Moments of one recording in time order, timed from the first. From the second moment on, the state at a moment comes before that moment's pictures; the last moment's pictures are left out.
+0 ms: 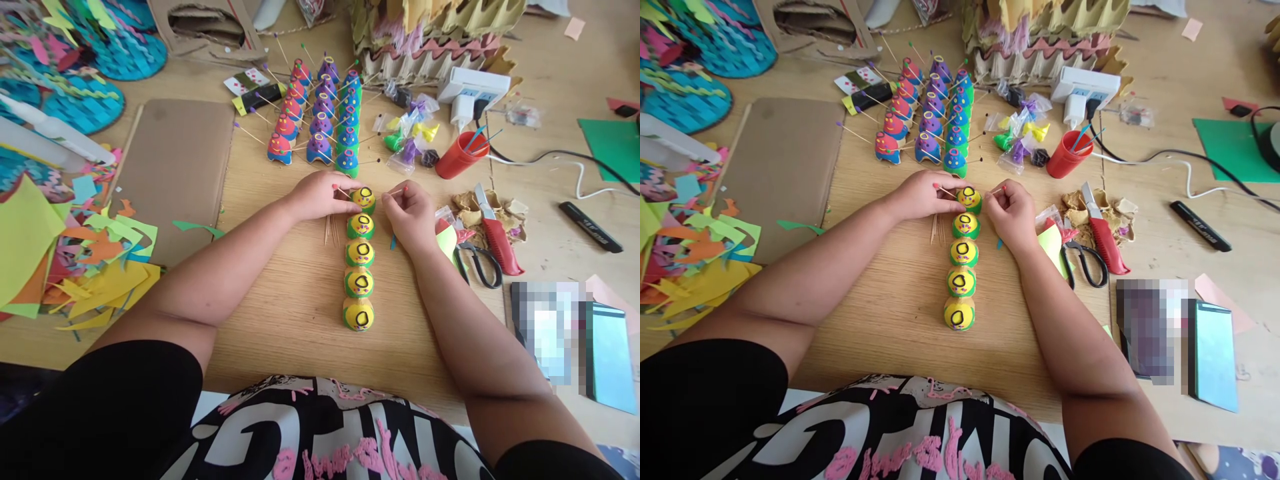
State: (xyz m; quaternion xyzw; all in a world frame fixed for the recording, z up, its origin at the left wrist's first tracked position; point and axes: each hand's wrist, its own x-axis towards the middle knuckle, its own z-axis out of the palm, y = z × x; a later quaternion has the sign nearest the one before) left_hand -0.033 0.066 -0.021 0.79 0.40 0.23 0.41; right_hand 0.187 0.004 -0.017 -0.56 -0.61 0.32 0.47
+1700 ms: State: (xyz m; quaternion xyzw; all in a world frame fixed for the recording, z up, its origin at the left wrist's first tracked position) left_hand -0.034 0.065 -0.015 0.81 0.38 0.21 0.40; right_hand 0.190 0.005 -0.020 -0.56 -0.60 0.33 0.46
